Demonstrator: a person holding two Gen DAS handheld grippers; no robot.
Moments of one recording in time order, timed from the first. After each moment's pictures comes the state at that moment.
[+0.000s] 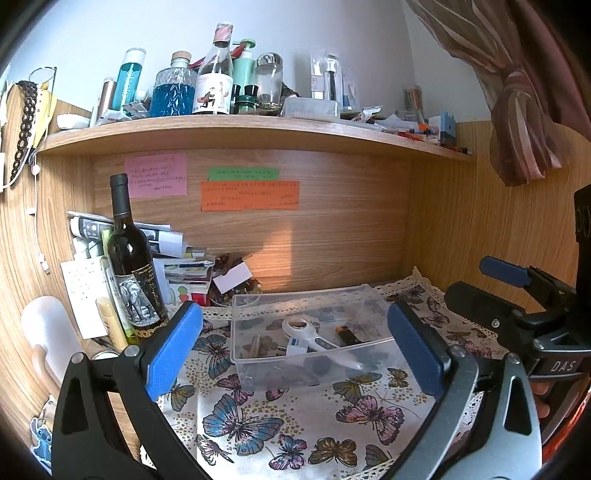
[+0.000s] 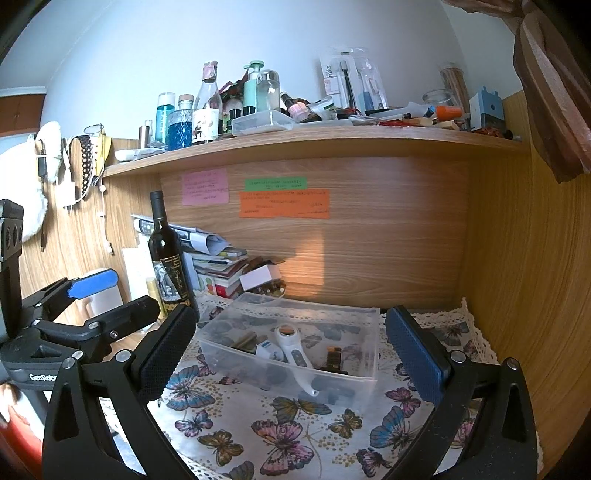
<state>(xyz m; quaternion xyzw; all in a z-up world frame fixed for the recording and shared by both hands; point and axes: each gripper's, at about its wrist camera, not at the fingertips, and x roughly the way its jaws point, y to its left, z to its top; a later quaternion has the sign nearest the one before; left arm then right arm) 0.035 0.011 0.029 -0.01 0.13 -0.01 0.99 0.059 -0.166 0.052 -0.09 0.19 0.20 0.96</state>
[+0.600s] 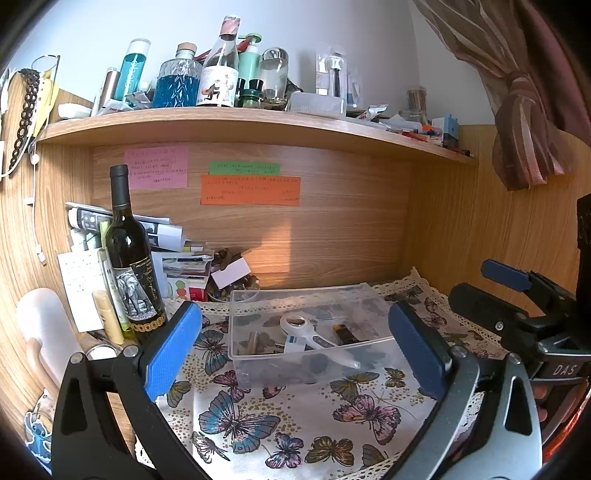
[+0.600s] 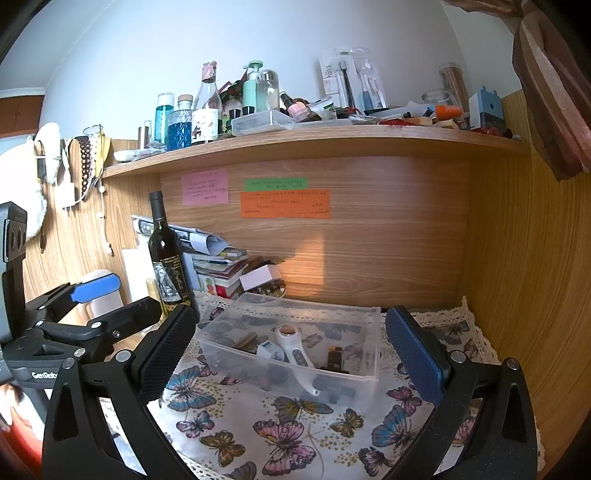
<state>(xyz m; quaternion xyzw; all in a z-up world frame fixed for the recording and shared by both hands) 0.037 0.012 0.027 -0.03 0.14 -0.02 0.99 0.058 -0.164 0.052 -0.09 0.19 0.20 0.96</state>
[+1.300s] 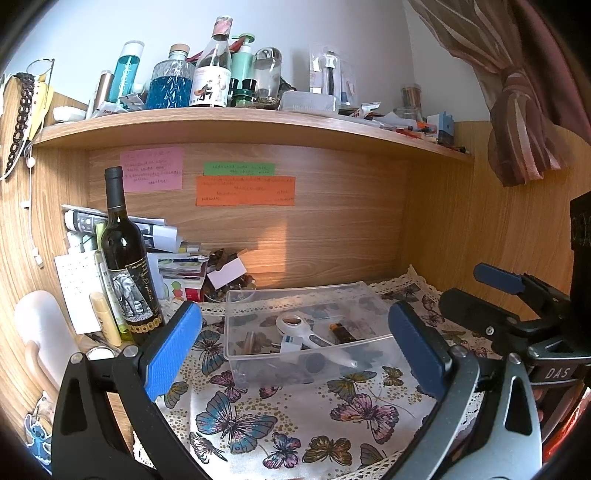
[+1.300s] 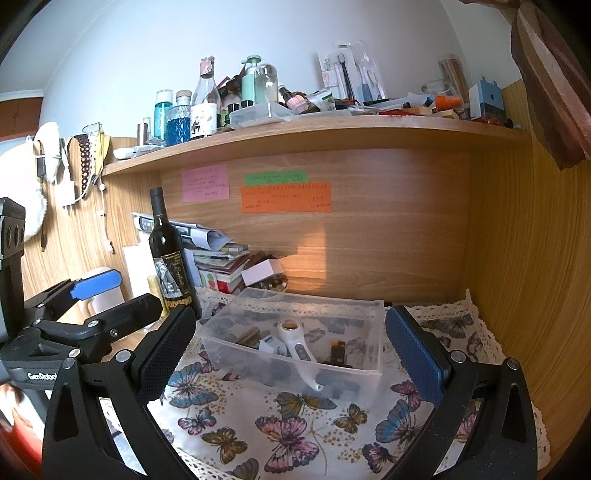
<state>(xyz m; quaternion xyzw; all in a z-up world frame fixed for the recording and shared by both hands) 0.038 0.011 0.027 -0.02 0.14 -0.02 0.99 0.058 -0.163 0.047 -0.08 0.20 0.19 0.96</state>
